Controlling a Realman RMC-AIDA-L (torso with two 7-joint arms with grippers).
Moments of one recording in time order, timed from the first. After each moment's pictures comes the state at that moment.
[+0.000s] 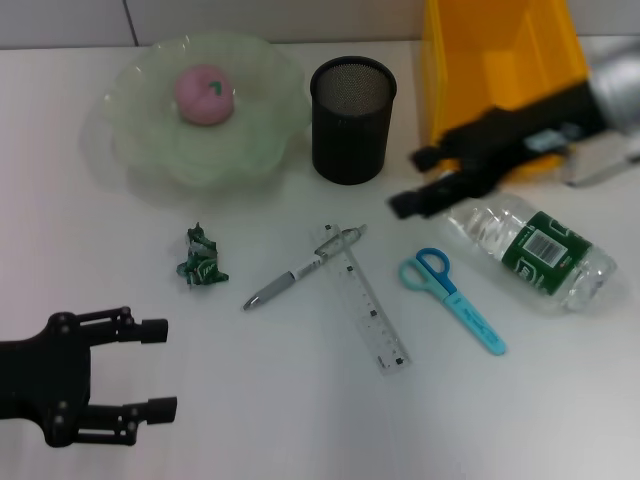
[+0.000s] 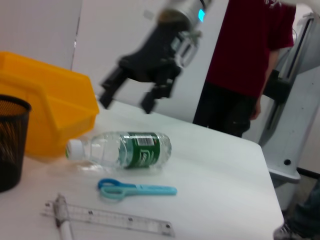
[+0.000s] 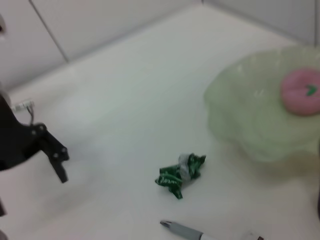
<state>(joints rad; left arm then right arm) -0.29 -1.97 0.77 0.68 2.00 1.91 -1.18 0.79 2.07 -0.97 -1.06 -2.30 -1.68 2.07</state>
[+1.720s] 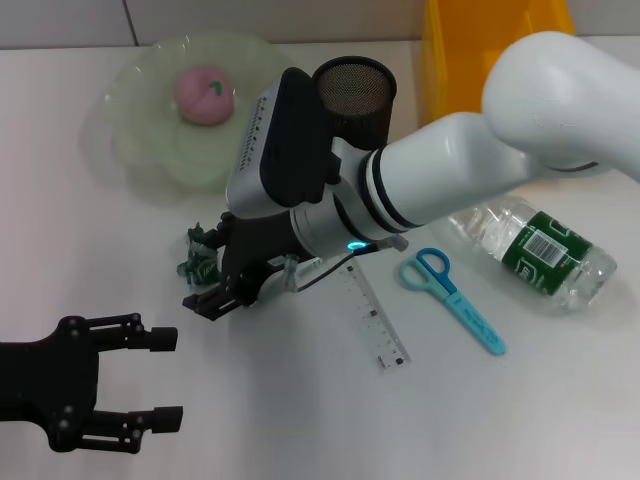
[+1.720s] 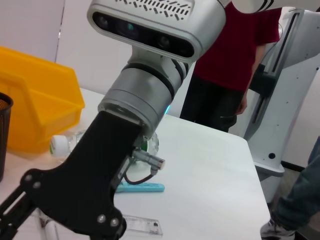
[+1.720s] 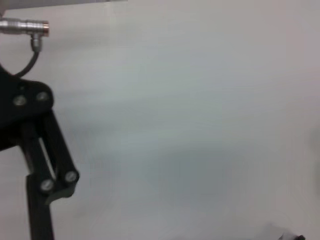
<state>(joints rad) -0.31 -1.97 0.77 0.69 2.03 1.93 -1.20 0.95 2.09 -2.16 -0.69 -1.53 -0.66 1.91</state>
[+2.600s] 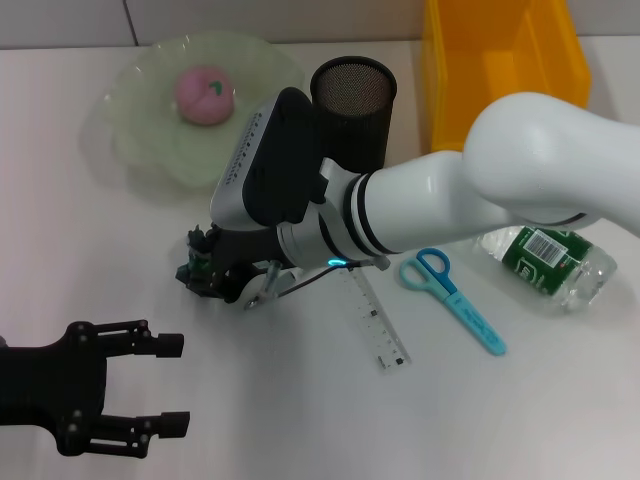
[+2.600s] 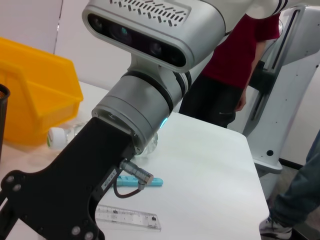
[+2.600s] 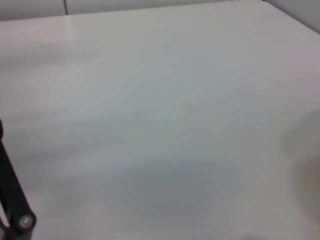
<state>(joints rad) -0.32 -1.98 0.76 0.68 2.06 1.92 -1.20 0.96 2.09 -2.38 -0.69 -1.32 -0.41 1.92</state>
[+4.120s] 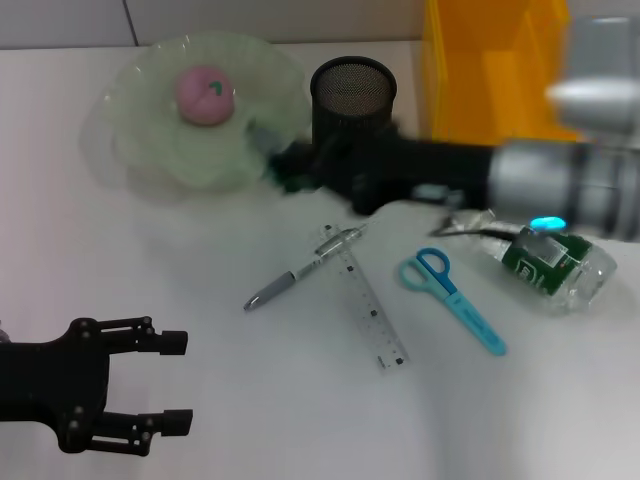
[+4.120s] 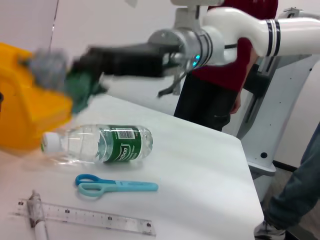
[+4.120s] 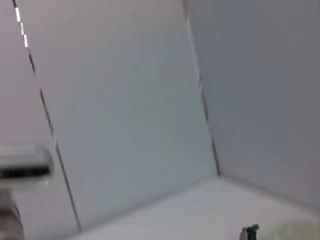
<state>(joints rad) -0.33 -1.98 0.76 0.68 2.06 1.93 -1.22 0.41 2.09 -1.51 -0.88 -1.25 -1.15 1.44</state>
